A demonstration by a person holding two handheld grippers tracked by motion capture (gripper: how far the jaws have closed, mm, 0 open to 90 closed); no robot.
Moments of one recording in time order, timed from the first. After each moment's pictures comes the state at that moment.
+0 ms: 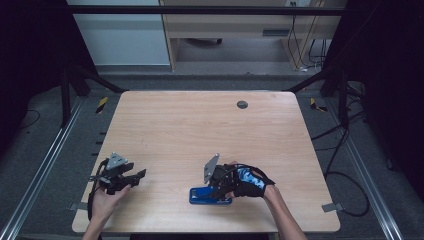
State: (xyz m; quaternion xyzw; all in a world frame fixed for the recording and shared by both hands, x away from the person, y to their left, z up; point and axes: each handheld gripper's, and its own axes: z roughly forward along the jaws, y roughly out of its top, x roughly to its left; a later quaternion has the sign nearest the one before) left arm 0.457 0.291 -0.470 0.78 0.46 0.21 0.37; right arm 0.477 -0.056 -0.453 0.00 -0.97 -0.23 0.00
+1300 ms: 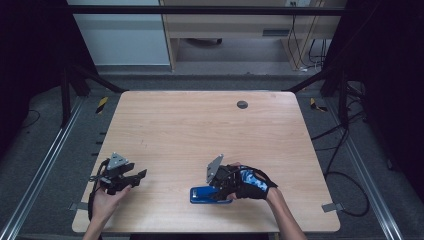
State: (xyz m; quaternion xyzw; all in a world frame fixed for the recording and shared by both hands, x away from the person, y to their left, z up) left arm 0.457 0.290 -0.471 0.78 0.46 0.21 0.37; right arm 0.474 -0.064 -0.457 -0.02 -0.97 -0.25 -0.01
